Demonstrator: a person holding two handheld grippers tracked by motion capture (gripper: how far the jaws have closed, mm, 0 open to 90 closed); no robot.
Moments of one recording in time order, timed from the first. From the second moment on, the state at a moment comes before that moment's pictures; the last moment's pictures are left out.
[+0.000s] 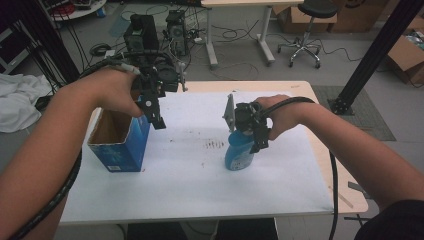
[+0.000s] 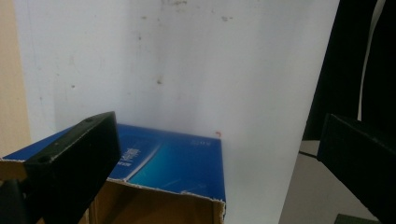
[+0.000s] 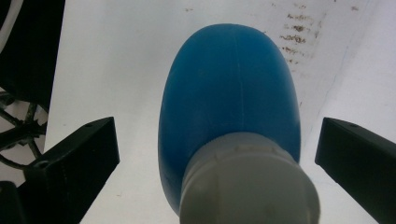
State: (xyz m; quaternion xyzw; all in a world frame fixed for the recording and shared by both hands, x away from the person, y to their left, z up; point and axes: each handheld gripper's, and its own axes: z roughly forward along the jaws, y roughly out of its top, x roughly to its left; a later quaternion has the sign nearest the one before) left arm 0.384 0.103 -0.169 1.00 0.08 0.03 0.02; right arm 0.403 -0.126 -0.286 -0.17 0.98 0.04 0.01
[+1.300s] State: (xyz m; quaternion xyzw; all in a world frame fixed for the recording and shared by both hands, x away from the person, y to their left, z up) left arm 0.389 0.101 -0.177 1.00 0.08 0.03 0.02; right arm 0.403 -0.127 -0.295 -0.18 0.98 0.04 0.02
